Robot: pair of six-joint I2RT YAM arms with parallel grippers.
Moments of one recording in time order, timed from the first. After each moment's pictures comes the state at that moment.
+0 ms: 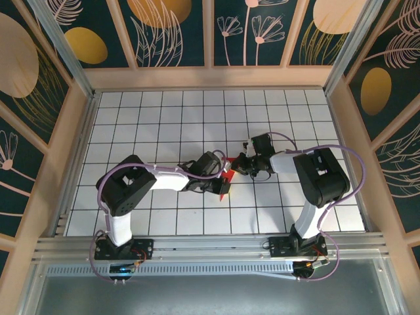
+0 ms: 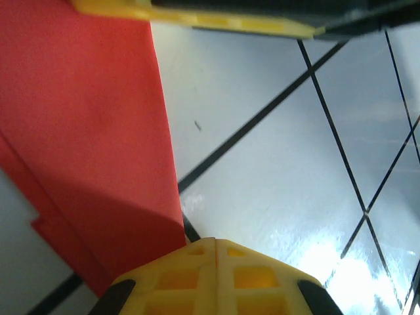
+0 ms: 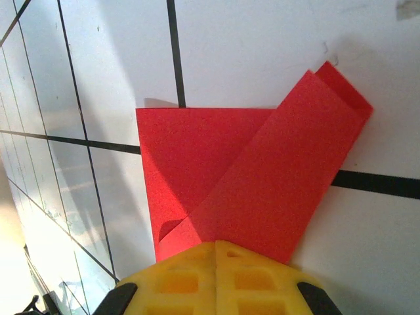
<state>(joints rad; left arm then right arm) -0.88 1.88 0.91 0.07 0.42 -0.57 0.39 1.77 0.76 0.02 -0.58 0.68</state>
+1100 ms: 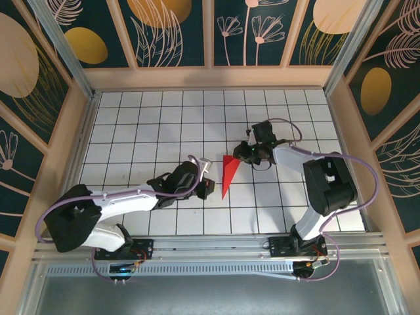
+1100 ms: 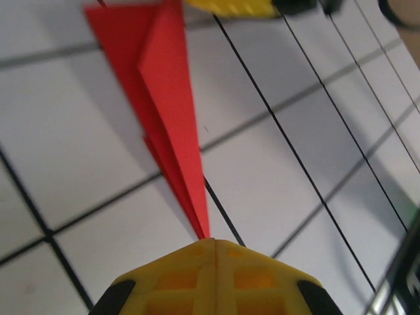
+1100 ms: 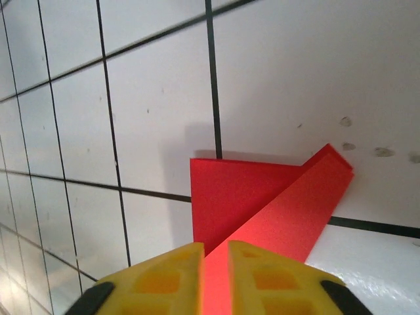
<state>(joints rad) -0.93 1.37 0.61 0.11 0.07 -0.61 0.40 1.65 0.93 -0.23 -0.39 0.63</state>
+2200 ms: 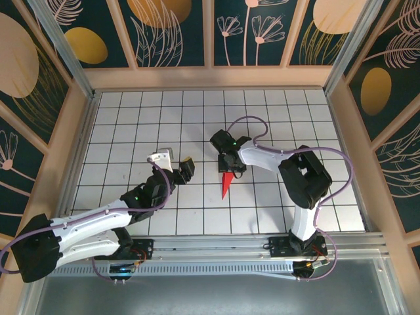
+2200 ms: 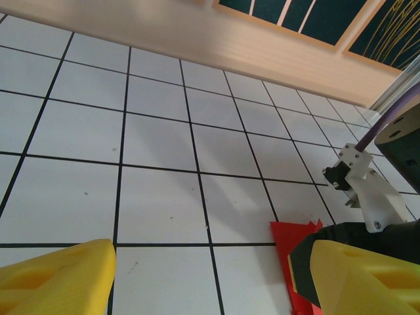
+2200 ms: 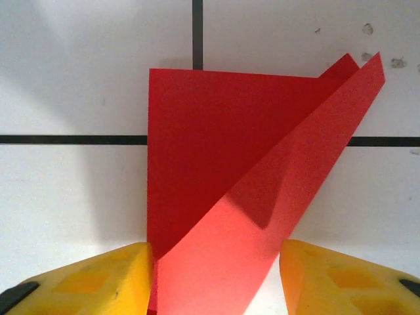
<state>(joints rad) -0.93 1.02 0.44 0.21 -0.59 -0.63 0.75 1.85 1.20 -0.67 0.18 0.66</state>
